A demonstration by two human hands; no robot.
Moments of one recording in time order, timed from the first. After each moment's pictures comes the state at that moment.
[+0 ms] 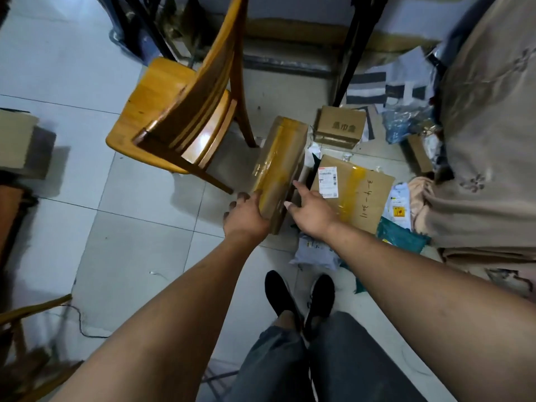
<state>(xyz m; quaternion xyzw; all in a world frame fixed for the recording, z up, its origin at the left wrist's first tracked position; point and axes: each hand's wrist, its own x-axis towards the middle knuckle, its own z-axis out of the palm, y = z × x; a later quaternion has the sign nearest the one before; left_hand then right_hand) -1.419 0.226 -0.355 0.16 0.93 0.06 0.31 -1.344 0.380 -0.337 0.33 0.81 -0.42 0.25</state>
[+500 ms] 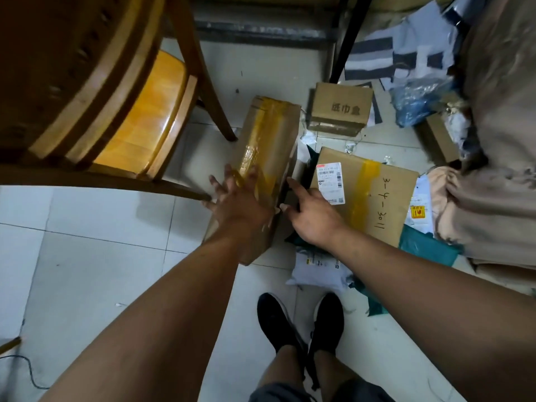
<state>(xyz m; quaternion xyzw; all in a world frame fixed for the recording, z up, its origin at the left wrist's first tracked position) -1.492 0.307 -0.552 0.19 0.94 0.01 0.28 -1.386 0.437 -0.526 0.31 0.83 -0.40 0.24</state>
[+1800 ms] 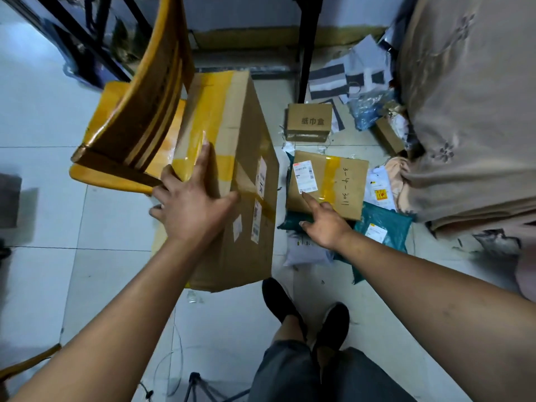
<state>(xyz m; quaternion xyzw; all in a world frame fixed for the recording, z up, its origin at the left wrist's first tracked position) -1.426 0.232 -0.258 0.15 0.96 0.12 0.17 -1.256 0.414 -0.393 0.37 0.80 -0.41 0.24</state>
